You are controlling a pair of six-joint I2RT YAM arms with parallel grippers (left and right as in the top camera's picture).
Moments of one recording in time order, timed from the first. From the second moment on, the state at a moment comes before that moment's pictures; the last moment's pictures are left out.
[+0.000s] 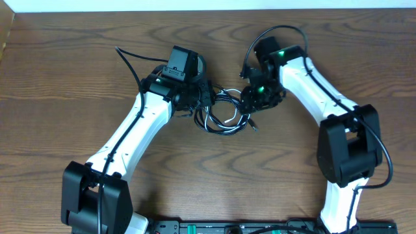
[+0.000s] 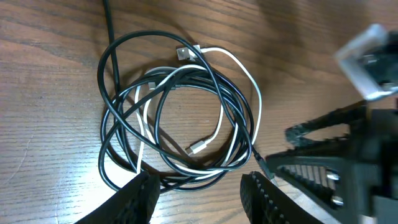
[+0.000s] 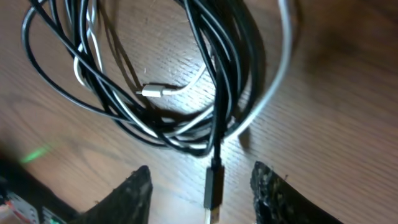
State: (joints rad) left arm -0.37 1.65 1.28 -0.71 0.28 -0.53; right arm 0.38 2.07 1.63 -1.10 -0.37 0.00
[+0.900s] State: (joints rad) left arm -0.37 1.65 1.28 -0.71 0.28 -0.53; right arm 0.47 2.16 1.61 -1.00 -0.14 0.10
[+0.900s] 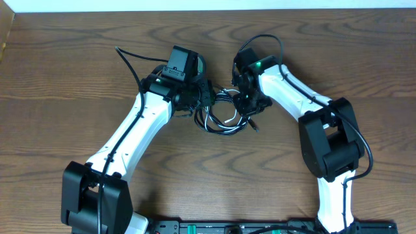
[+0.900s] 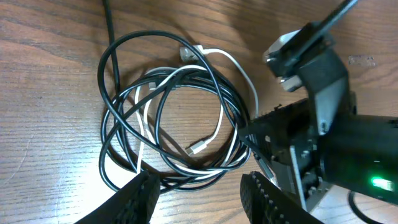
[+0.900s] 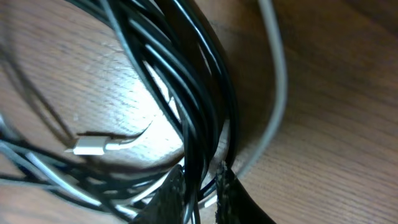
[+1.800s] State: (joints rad) left arm -0.37 1.65 1.28 -0.71 0.28 -0.54; right arm 0.43 2.13 1.55 -0.89 -0.19 0.05
